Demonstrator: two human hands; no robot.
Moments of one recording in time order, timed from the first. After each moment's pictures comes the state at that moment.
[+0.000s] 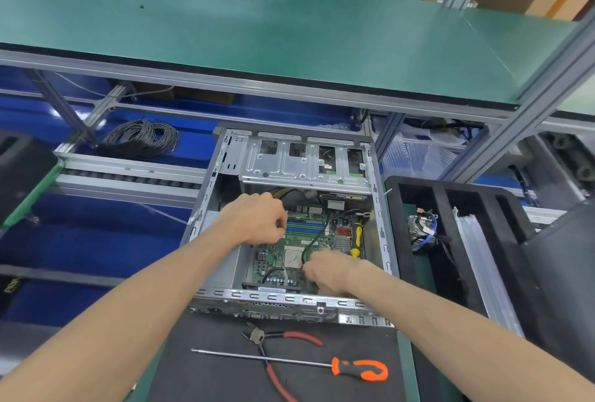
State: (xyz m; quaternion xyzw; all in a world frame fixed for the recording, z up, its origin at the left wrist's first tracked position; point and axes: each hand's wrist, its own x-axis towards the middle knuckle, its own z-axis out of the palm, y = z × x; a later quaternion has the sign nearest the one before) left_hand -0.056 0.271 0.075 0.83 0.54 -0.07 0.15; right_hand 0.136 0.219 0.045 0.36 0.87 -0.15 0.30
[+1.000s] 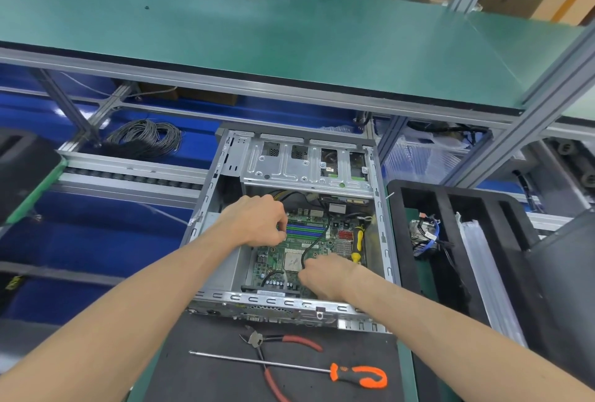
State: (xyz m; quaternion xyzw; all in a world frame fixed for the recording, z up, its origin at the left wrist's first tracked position) left_hand -0.055 0.272 0.076 0.83 0.54 -0.08 0.15; right_hand 0.128 0.214 0.051 0.32 0.88 -0.11 0.32
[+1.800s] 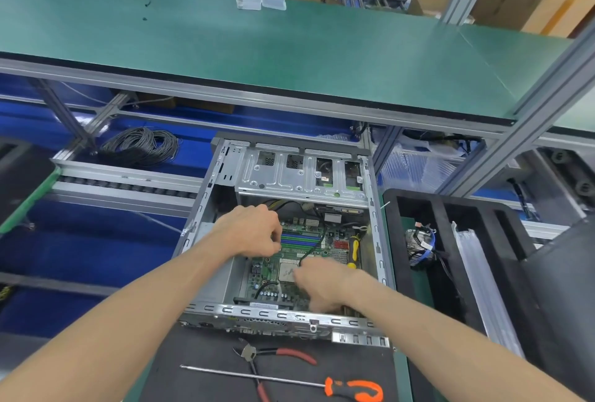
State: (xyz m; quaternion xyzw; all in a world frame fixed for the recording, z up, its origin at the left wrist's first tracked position) left_hand -0.055 0.276 0.072 0.83 0.53 -0.08 0.16; right_hand 0.130 0.223 0.068 0.36 0.87 -0.17 0.28
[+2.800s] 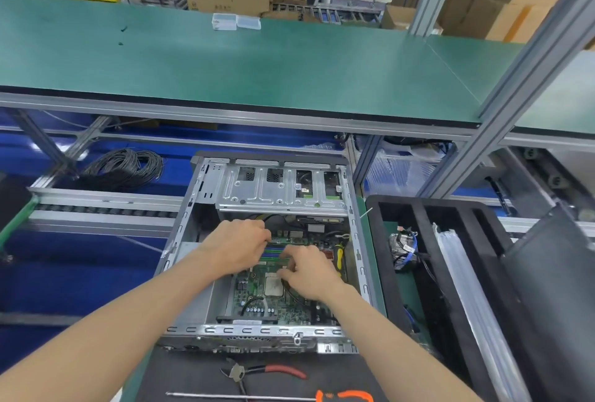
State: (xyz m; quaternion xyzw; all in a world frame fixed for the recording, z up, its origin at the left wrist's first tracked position) left_hand -0.046 0.274 0.066 0.86 0.51 -0.05 0.04; right_hand 0.141 0.234 0.049 0.60 0.74 -0.30 -0.03
